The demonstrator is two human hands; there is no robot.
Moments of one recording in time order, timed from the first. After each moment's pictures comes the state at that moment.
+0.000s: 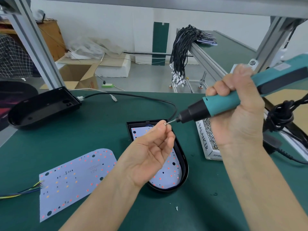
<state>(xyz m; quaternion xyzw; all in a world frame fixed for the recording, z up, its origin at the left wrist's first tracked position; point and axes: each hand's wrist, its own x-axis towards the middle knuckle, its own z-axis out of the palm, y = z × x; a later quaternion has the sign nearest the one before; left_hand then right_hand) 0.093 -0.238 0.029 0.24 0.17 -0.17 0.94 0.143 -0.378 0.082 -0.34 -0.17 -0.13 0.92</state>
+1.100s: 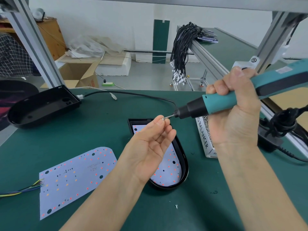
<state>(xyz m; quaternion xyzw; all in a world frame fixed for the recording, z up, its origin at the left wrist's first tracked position) 0.096 -0.244 0.027 0.25 0.16 -0.07 0.95 0.145 -0.377 0.073 -0.33 -0.18 -0.15 0.92</state>
